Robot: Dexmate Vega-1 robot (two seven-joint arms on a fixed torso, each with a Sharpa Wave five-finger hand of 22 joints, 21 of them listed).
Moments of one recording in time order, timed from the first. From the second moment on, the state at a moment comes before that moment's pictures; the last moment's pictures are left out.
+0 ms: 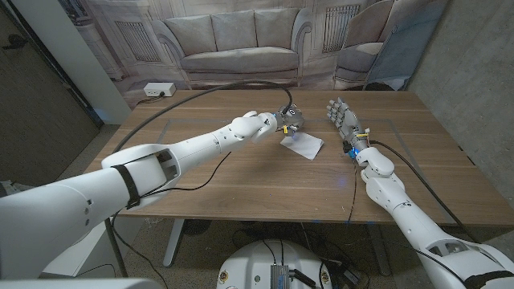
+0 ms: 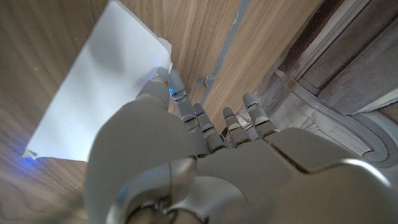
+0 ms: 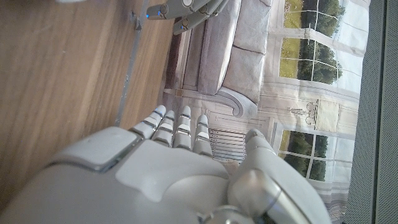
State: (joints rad) left arm 0.17 0.29 1.20 -1.10 1.10 -0.01 -0.05; left_hand 1.04 0.12 0.31 -0.14 0.19 0.91 -0.06 0.75 0.31 0.41 -0.21 0.27 0.22 0.14 -0.04 0.24 0.20 0.01 0.12 0.59 0.20; right arm -0.82 -0.32 -0.20 -1.14 0.51 0.37 0.21; right_hand 0.25 0.13 0.33 -0.03 0.18 0.16 -0.02 0.21 0.20 0.17 0.11 0.24 0.20 0.05 0.08 0.18 0.17 0.02 0.04 0.23 0.20
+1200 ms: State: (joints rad) left arm 0.33 0.36 1.06 -1.14 0.97 0.01 0.40; left_hand 1.05 0.13 0.35 -0.14 0.18 0.91 -0.03 0.77 0.32 0.47 -0.21 0.27 0.22 0.19 -0.04 0.24 0.20 0.04 0.06 0.62 0.20; right arm -0.82 -0.32 -0.21 -1.15 0.49 0.37 0.19; right_hand 0.26 0.14 0.34 -0.04 0.18 0.20 -0.01 0.21 0.20 0.22 0.10 0.25 0.20 0.09 0.08 0.19 0.17 0.04 0.03 0.24 0.20
